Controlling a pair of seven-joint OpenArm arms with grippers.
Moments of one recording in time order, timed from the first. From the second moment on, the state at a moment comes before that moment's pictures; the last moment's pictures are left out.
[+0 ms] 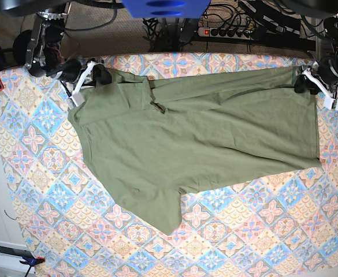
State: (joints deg) left arm 26.0 -31.4 -32.2 85.5 -46.6 -33.3 51.1; right arm -17.7 13.9 18.4 89.9 47.5 41.1 -68.5
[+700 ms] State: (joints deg) left arm 26.0 -31.3 -32.2 85.5 -46.6 -33.3 51.3; right arm -1.4 13.9 21.4 88.0 60.2 40.8 -68.9
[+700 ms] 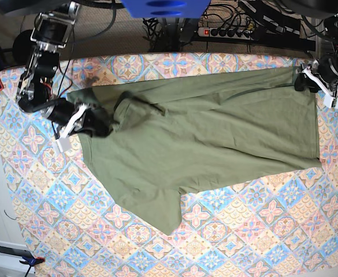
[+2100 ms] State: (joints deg) left arm 10.5 -28.1 -49.9 75.9 -54.1 -32.7 63.4; right arm -2.6 20.2 15.3 100.7 46.8 39.9 -68.5
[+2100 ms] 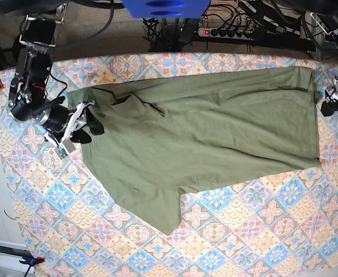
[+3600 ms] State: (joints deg) left arm -29.1 -25.0 -49.7 24.9 -23.0 -18.5 21.6; right arm 11.8 20.1 15.2 82.6 42.3 39.9 -66.9
